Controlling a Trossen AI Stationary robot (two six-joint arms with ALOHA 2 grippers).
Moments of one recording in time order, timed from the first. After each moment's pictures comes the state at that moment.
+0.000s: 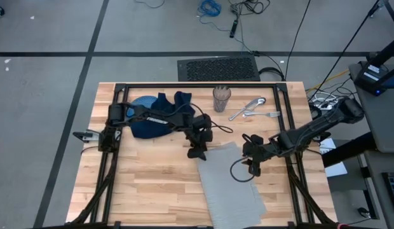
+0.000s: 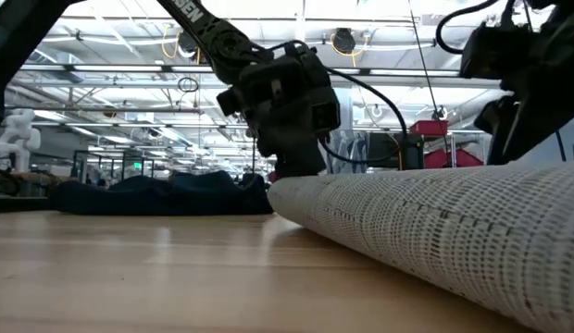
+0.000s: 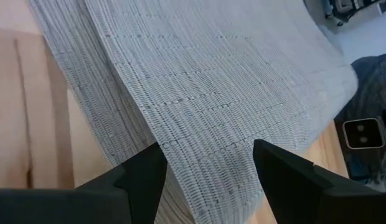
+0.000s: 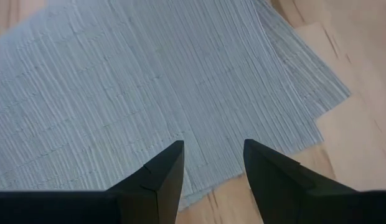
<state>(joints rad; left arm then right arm) 0.13 2.05 1.30 -0.25 0.73 -0.05 0.41 1.11 0.57 -0.45 0.17 0.63</state>
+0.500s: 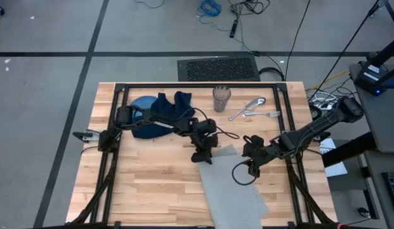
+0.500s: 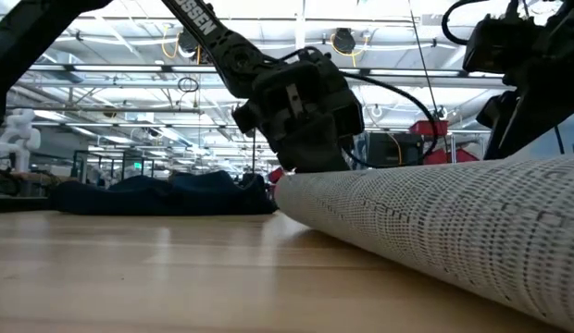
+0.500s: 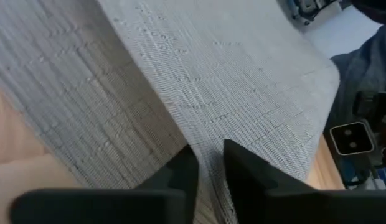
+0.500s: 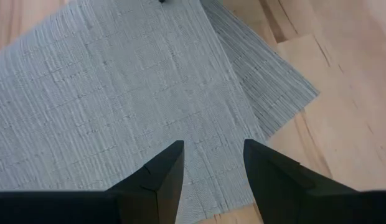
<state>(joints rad) 0.10 2.14 1.37 -0.12 0.83 -0.04 0.45 1.11 0.56 -0.43 0.24 0.67</state>
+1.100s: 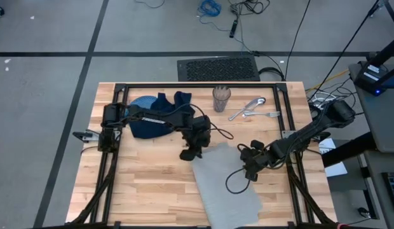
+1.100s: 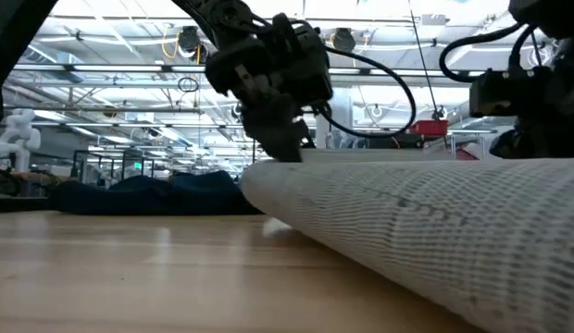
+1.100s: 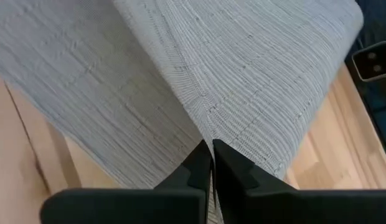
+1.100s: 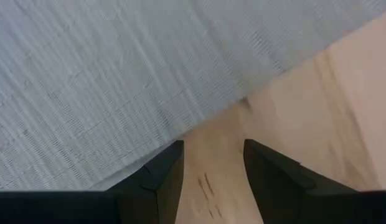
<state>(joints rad) 0.11 1.96 1.37 -0.54 0.64 0.29 0.49 1.34 0.56 -0.43 0.23 0.77</state>
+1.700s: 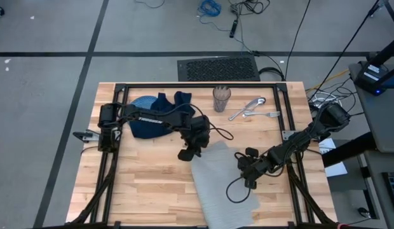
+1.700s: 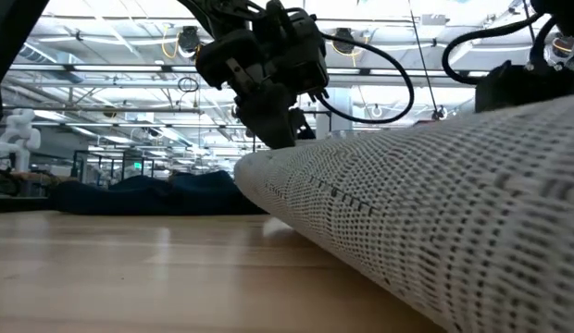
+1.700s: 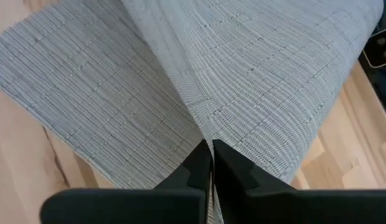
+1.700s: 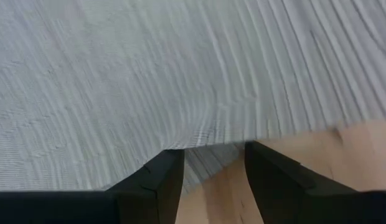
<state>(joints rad) 0.10 1.93 1.37 -0.56 0.58 0.34 0.55 1.45 0.56 -0.20 0.20 0.69</state>
